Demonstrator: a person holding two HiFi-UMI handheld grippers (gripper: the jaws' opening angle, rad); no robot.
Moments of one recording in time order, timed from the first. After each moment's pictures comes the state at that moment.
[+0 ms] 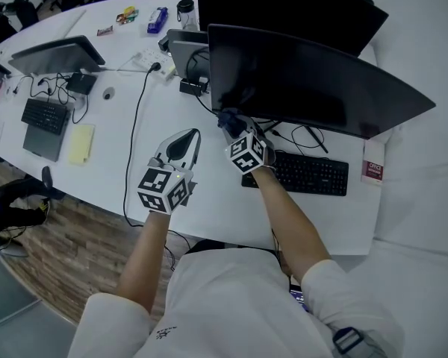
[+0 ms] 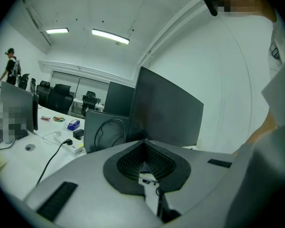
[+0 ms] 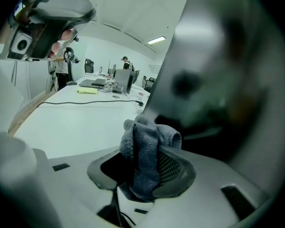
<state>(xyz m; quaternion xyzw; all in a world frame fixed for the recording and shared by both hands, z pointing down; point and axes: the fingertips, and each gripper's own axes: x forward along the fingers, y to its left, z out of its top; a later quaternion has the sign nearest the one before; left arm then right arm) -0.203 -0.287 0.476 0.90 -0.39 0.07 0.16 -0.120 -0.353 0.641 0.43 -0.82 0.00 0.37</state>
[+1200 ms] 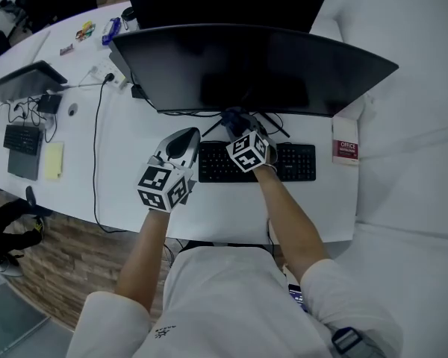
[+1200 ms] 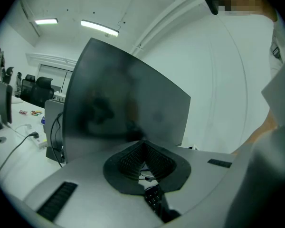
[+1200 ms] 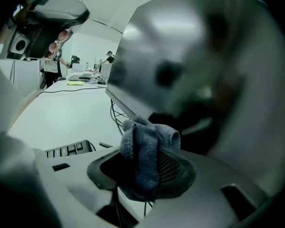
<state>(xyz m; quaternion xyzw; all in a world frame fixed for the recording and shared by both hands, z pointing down) -0.048 -0.258 0.483 0.92 -0.33 0.09 0.17 0.058 -0.310 0.649 0.50 -0.78 0.04 0.38</state>
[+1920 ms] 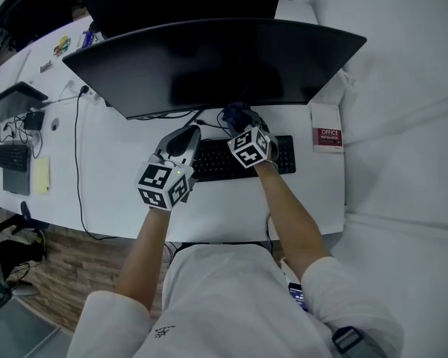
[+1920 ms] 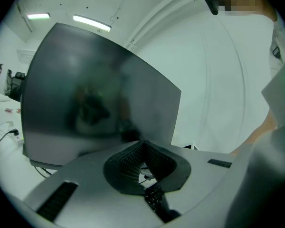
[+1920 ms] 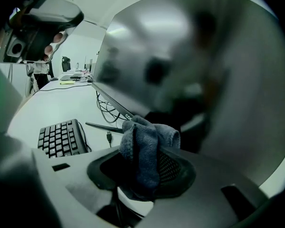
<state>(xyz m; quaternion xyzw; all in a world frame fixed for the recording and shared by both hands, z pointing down) 0.051 -0.237 0.489 0.94 -0.30 0.10 0.16 0.165 -0.284 0.650 0.54 -0.76 0.06 0.37</state>
